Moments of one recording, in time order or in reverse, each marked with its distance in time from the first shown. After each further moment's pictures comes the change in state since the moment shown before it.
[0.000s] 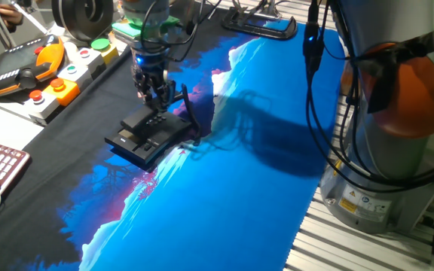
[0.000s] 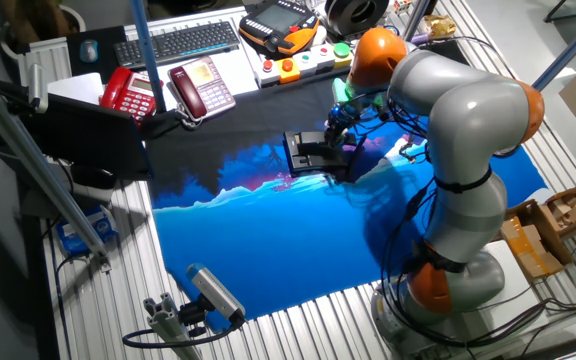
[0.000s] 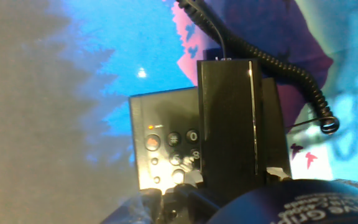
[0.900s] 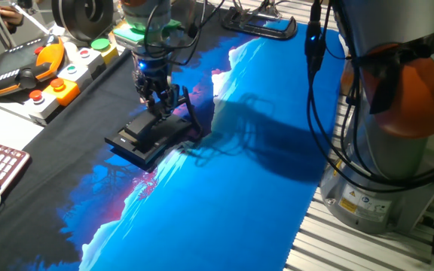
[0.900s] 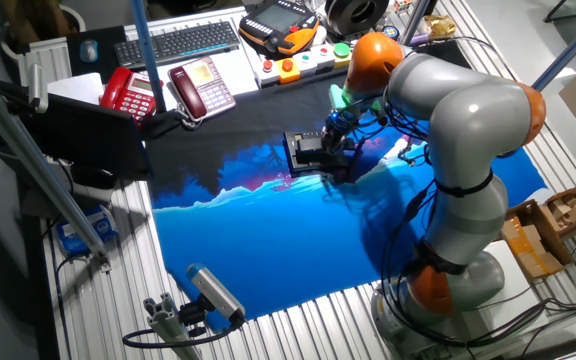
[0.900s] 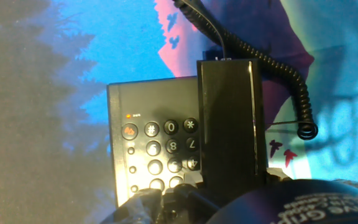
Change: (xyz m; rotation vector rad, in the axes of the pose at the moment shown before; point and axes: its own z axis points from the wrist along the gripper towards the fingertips) arm 0.008 -0.017 0.001 -0.001 -0.010 -0.030
